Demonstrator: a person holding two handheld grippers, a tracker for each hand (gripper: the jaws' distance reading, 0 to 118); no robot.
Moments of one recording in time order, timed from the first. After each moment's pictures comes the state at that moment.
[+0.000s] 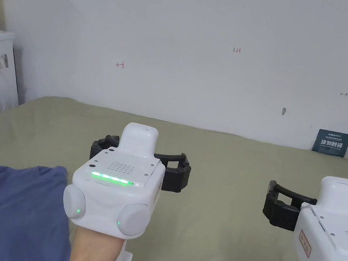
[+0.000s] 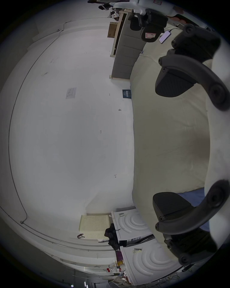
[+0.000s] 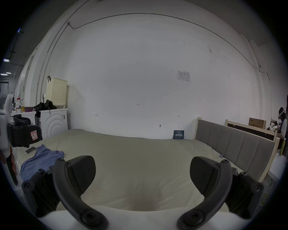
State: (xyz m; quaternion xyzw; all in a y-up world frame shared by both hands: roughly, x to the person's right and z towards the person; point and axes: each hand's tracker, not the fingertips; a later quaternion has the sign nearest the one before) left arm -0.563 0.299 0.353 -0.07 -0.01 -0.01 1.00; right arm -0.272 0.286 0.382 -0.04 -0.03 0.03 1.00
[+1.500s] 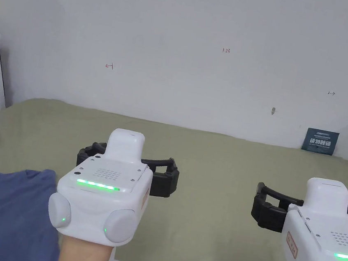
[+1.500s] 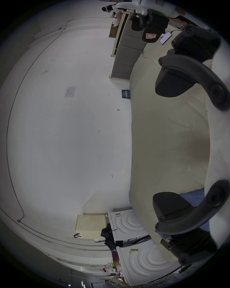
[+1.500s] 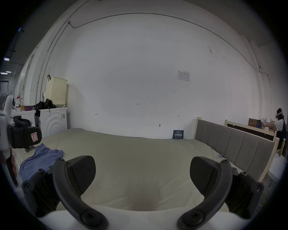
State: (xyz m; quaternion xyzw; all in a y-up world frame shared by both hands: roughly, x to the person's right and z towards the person) left arm -0.564 0.295 0.352 -0.09 -0.01 0.00 1.00; right arm -0.274 0.283 0.379 -0.04 -0.03 0.03 1.00
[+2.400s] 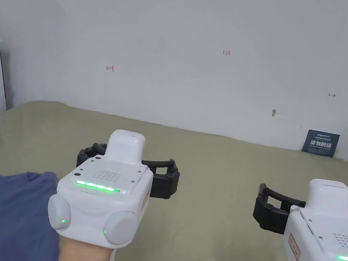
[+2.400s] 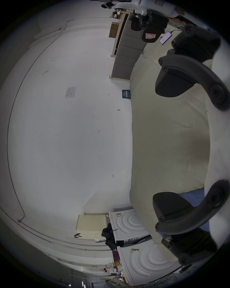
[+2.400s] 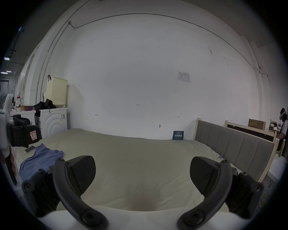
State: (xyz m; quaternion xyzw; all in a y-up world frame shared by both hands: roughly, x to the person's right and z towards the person) left arm -0.565 0.297 0.353 -0.08 -0.01 0.00 1.00; right arm -0.273 0.283 0.380 -0.04 -0.03 0.03 1.00
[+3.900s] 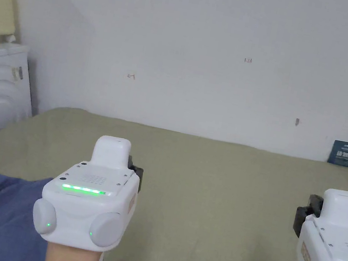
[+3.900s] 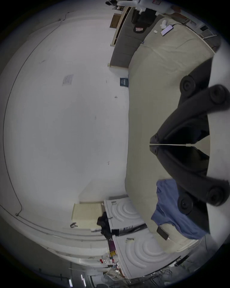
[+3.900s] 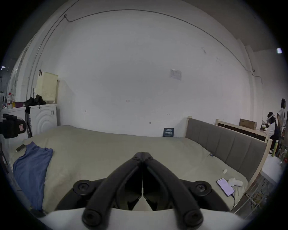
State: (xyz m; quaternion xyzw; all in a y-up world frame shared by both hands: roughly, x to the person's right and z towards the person) left arm -0.623 0.297 0.355 -0.10 0.05 0.00 0.99; right arm -0.302 0.278 0.358 -0.05 -0.04 0.04 1.00
